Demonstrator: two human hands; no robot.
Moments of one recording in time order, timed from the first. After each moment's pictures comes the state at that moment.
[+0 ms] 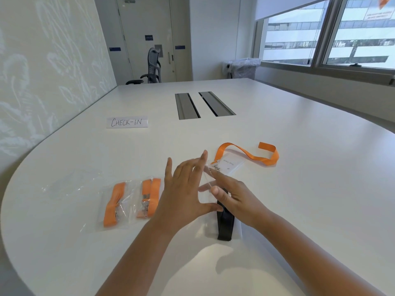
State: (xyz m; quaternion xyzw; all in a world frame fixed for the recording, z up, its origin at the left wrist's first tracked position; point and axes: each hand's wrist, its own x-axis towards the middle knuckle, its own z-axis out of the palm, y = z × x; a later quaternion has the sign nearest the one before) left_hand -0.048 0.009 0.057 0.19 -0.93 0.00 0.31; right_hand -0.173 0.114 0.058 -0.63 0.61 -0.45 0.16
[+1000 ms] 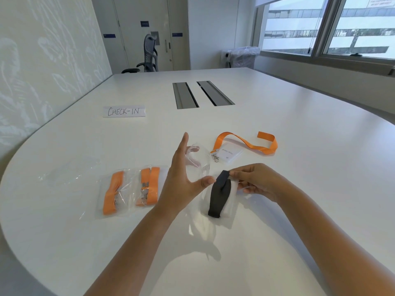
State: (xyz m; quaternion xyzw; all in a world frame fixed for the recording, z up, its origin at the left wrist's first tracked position) left_hand -0.049 0.010 0.056 0.17 -0.82 -0.38 0.38; right_hand -0.225 0.119 0.063 -0.26 0.75 -0.48 0.38
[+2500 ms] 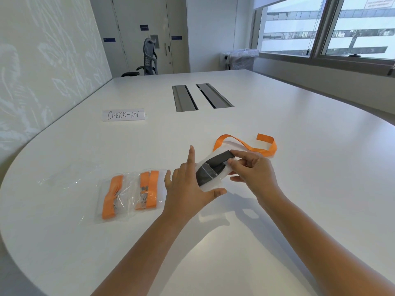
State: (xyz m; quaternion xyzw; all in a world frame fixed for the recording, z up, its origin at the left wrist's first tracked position) left_hand -0.068 0.013 0.039 0.34 -0.89 -0.17 0.25; right_hand -0.198 0.115 0.064 -0.33 0.67 -0.65 0.16
